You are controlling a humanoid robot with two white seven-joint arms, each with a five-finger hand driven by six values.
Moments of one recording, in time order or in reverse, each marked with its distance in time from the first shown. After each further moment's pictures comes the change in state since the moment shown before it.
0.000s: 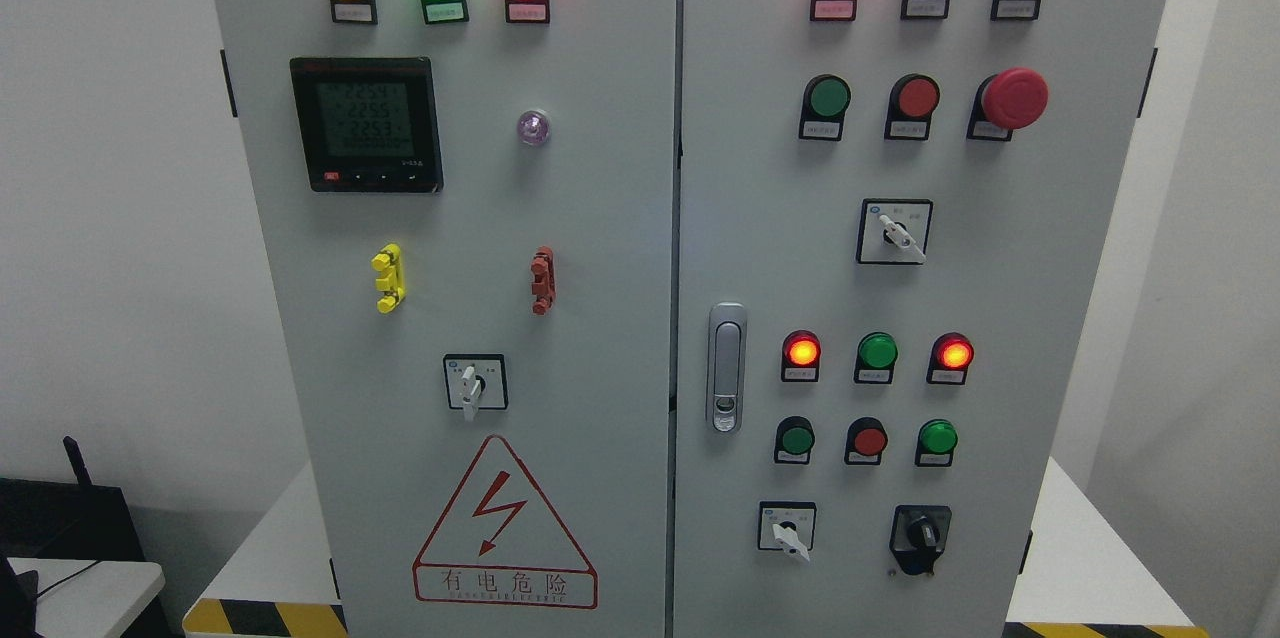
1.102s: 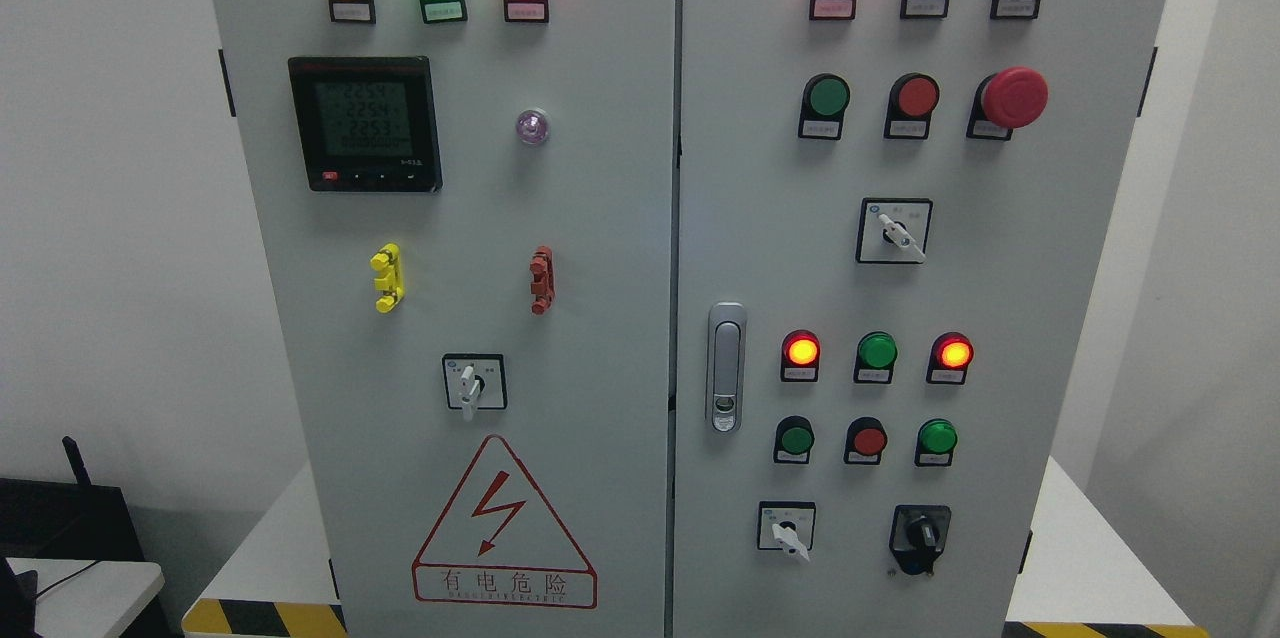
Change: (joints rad) left arm -0.200 -0.069 -0.413 -0.223 -0.061 0.131 -0.010; right arm 0.000 0.000 0.000 0.000 0.000 0.000 0.000
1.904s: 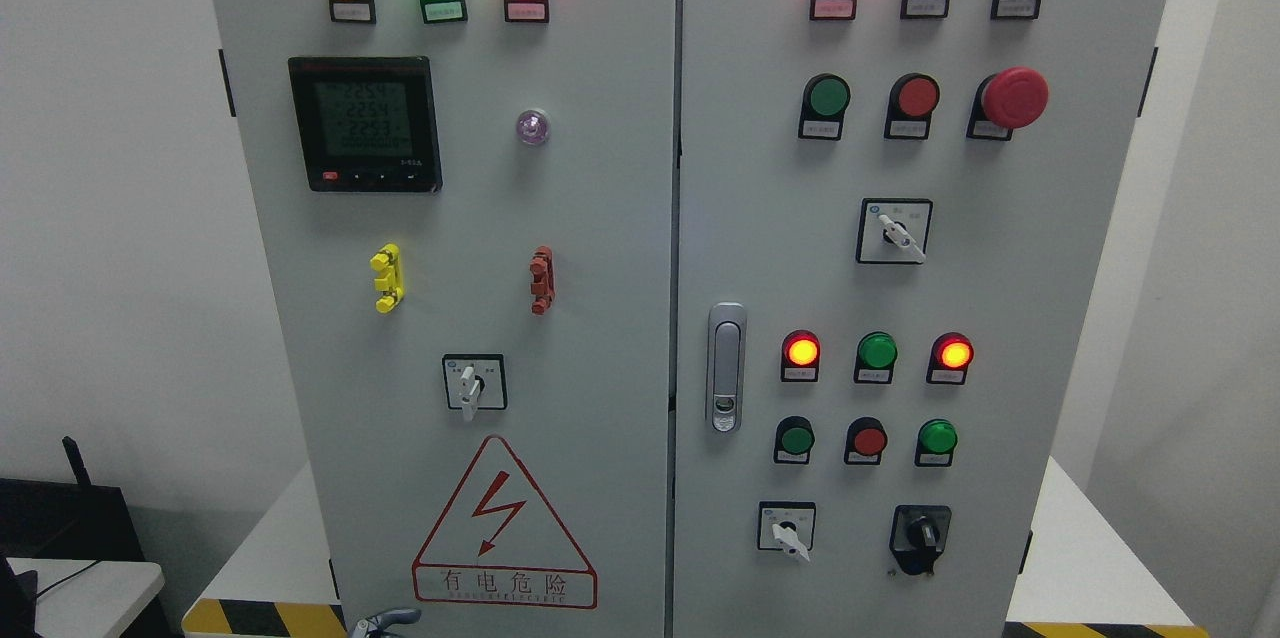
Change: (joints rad) left arm -0.099 -0.039 -0.195 -0.072 -0.117 0.362 0.355; right arm 0.000 0.000 0.000 0.000 0.000 0.000 0.000
